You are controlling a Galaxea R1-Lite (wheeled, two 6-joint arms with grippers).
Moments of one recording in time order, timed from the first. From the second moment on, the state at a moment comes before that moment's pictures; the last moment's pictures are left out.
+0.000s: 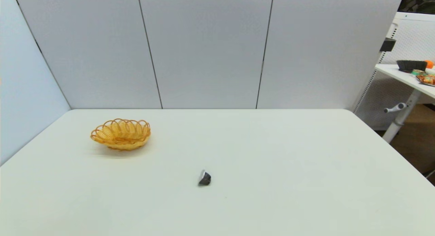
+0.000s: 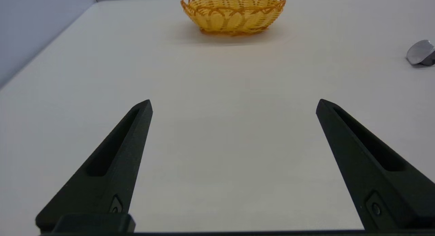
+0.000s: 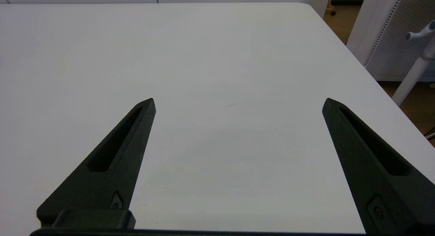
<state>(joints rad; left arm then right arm) 0.00 0.09 -0.07 0.02 -0.04 0.08 0.00 0.00 0.00 0.00 0.00 0.00</state>
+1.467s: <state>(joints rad) -0.78 1.70 -1.35 0.56 0.18 -0.25 0.00 0.00 0.00 0.00 0.00 0.00</state>
